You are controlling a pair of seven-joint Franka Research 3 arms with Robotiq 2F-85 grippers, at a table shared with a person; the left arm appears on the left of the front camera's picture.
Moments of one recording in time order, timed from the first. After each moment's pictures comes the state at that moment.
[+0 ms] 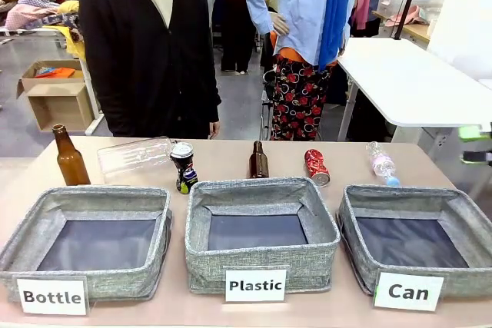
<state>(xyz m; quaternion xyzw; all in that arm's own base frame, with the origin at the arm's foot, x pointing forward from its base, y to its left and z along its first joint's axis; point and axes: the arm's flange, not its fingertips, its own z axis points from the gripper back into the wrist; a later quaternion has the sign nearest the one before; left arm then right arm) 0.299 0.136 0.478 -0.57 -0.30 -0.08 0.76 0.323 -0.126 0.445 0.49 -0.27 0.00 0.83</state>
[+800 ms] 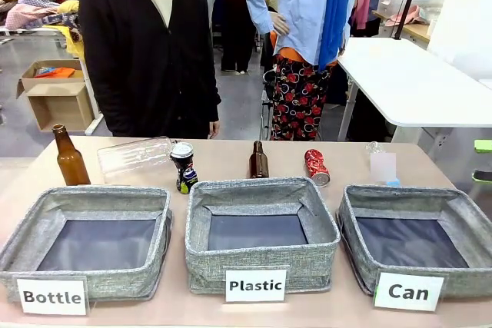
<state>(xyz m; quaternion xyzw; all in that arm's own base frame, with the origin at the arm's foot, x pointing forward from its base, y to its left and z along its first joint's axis) 0.330 0.126 0.469 -0.59 -0.33 0.02 0.74 0.318 -0.154 0.405 0.52 -0.26 -0.09 0.81</state>
